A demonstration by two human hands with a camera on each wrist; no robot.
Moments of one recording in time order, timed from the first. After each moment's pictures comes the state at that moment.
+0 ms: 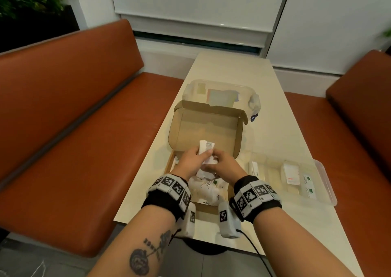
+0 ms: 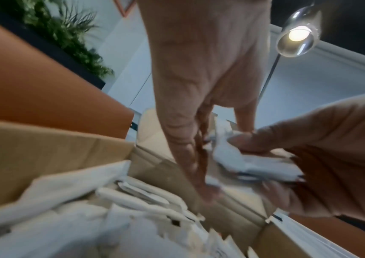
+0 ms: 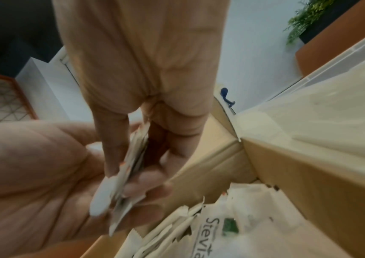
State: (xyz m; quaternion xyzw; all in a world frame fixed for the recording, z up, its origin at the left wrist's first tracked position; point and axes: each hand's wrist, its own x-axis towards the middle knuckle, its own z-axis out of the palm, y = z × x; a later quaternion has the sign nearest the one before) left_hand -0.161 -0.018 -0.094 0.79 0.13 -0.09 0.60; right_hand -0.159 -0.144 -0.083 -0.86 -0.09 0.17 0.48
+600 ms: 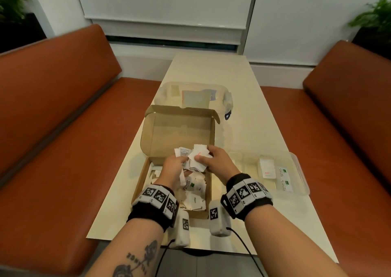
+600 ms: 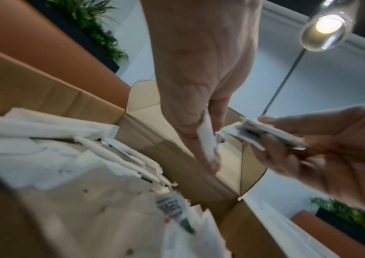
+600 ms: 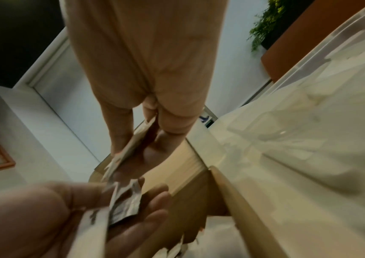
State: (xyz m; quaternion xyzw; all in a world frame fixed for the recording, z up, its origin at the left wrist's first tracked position) left_hand -0.156 -0.053 -0.098 0.62 0.23 -0.08 0.75; right_hand -0.146 -0.187 -0.083 -0.77 -0.02 0.12 0.63
